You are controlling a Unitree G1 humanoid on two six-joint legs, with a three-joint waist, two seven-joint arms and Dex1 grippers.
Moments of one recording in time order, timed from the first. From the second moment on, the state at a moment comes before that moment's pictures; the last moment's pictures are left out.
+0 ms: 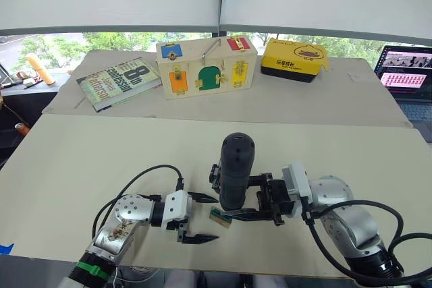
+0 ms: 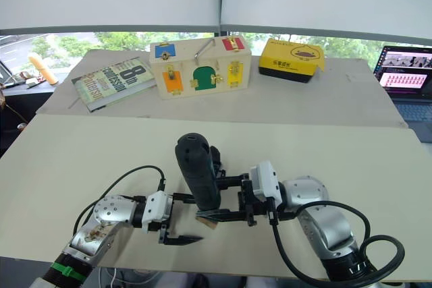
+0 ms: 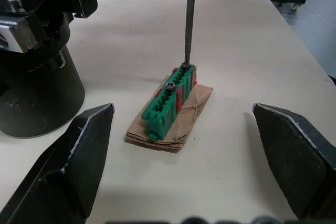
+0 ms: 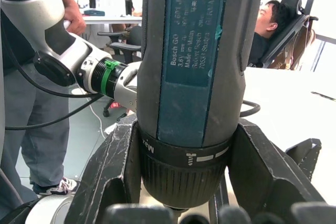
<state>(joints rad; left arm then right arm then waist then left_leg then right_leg) -0.11 0.55 -0.30 0.00 -0.22 -0.13 -1.23 -0.19 -0.50 0.18 -0.40 0.54 0.17 1.20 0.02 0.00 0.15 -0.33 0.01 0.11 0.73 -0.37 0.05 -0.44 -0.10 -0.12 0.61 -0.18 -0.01</state>
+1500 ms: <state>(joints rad) -0.10 0.55 -0.30 -0.01 -0.22 -0.13 -1.21 -0.19 -0.49 0.18 -0.41 0.55 0.17 1.19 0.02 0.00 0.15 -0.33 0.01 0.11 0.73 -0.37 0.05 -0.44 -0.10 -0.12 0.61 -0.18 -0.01</state>
